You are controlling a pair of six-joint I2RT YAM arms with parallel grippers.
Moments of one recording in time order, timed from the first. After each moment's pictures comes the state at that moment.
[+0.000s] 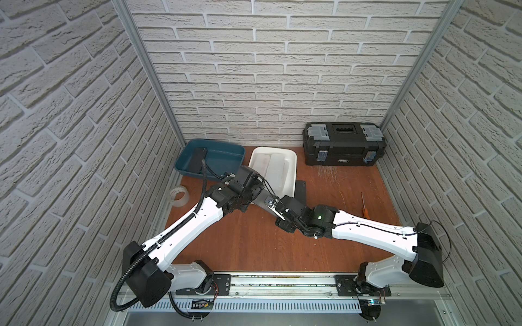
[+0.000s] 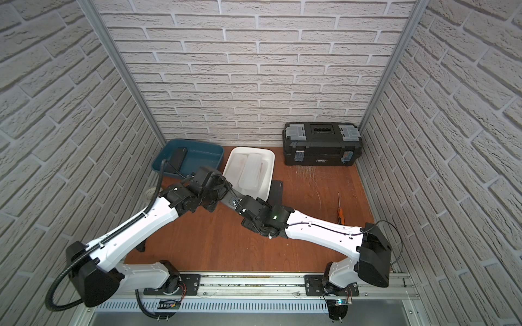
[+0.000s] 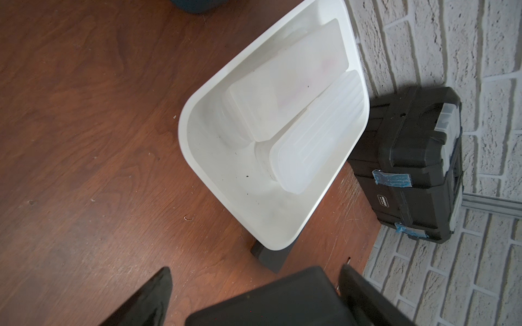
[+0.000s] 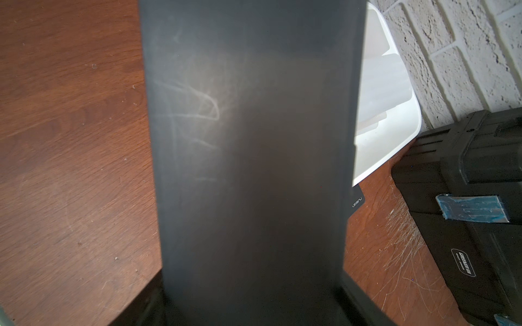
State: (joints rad) left arm -0.68 1.27 1.17 -0.79 -0.18 -1.41; right arm 1.05 1.44 1.15 -0.67 0.43 -0.11
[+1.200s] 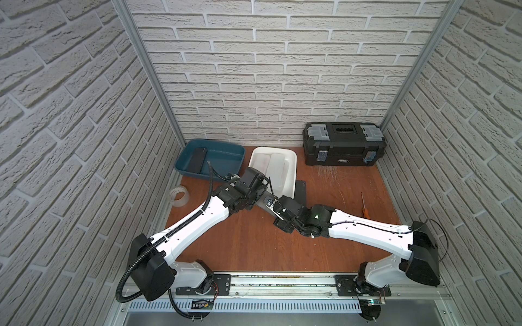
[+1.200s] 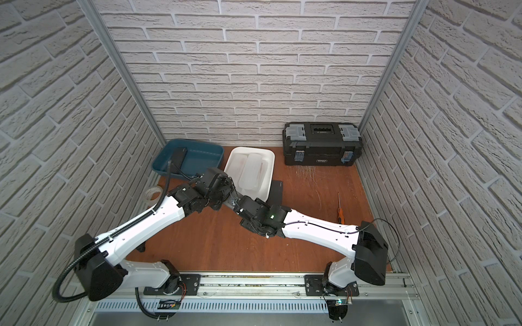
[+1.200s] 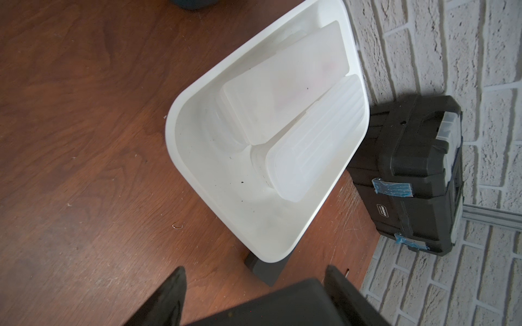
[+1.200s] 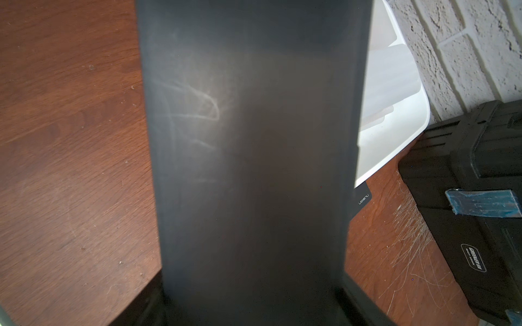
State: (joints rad) left arm -0.72 1.32 1.15 -0.72 -0.24 -1.46; right arm 1.05 1.48 1.18 -0.68 0.43 -0.09
